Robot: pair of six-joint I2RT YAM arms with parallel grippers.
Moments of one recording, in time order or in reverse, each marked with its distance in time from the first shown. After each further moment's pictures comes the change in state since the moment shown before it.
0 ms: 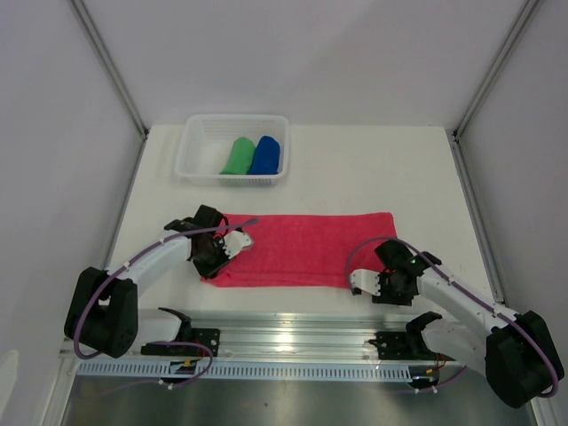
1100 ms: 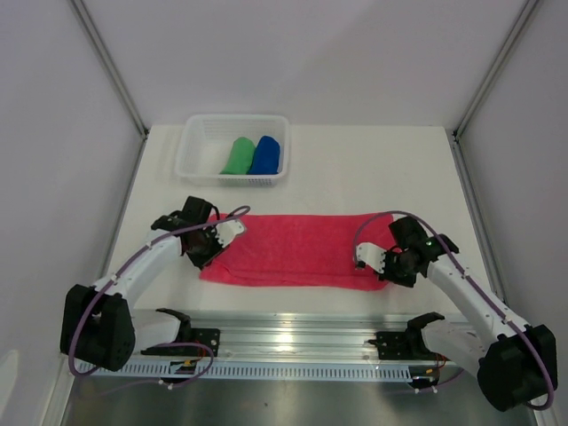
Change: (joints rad) left arm 0.048 -0.083 0.061 -0.038 -0.019 0.002; right arm -0.111 -0.010 0.202 -0.122 -0.122 0.003
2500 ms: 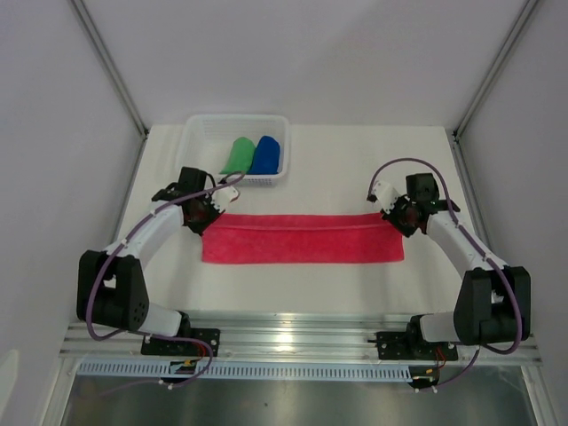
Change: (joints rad) left arm 0.117 0.219 0.220 0.153 -0.109 0.009; right arm -0.278 0.347 0.235 0.420 0.010 0.189
